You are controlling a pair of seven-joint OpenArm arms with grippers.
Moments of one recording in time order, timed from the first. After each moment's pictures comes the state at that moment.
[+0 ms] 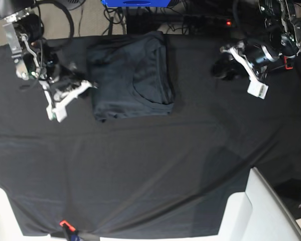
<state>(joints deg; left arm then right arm) 22.1 -14.5 -24.3 92.1 -51.0 -41.1 56.2 -10.5 18.3 -13.8 85.6 42.4 -4.6 -38.8</state>
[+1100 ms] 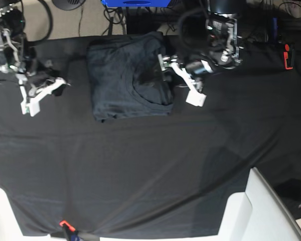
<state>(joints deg) 9.3 -0.1 -11.7 64.7 -40.6 -43.3 43.5 -15.1 23.2 -5.6 84.9 42.6 0.6 -34.0</state>
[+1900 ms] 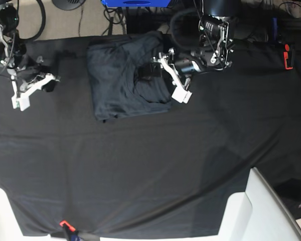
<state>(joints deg) 6.7 -0.1 -8.8 62.7 -37.0 -42.1 47.5 -16.6 22.6 0.0 81.5 42.8 5.2 -34.1</state>
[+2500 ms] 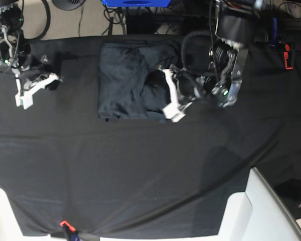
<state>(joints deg) -3.2 -9.6 9.4 67.1 -35.4 -41.0 59.7 -15.3 20.3 0.1 78.6 43.0 5.2 -33.9</state>
